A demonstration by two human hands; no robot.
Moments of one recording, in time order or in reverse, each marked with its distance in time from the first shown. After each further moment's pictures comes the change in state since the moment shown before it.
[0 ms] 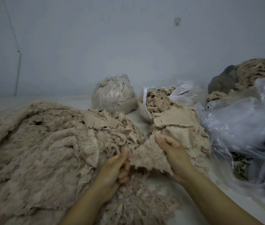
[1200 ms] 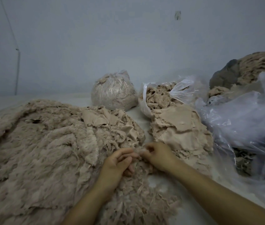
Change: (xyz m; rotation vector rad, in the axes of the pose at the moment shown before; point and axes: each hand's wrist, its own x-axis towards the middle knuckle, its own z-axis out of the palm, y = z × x) left_hand 0.009 -0.016 -0.005 0.275 0.036 0.253; right_hand 0.029 0.021 0.004 -1.152 -0.187 -0.099
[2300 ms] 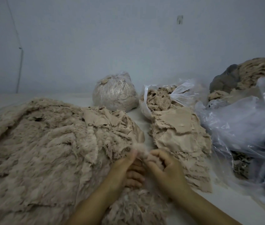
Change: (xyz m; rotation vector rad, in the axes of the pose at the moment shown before) left_hand -0.013 0.012 0.015 -0.103 -0.113 -0.233; right_hand -0.053 0.008 0.017 0.343 0.404 -0.290
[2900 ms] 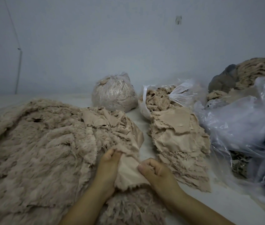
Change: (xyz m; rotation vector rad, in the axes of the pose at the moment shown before) left_hand 0.006 0.007 -0.007 -0.194 0.318 0.126; right_hand -0.011 -0.004 0.012 0.434 -0.259 0.384
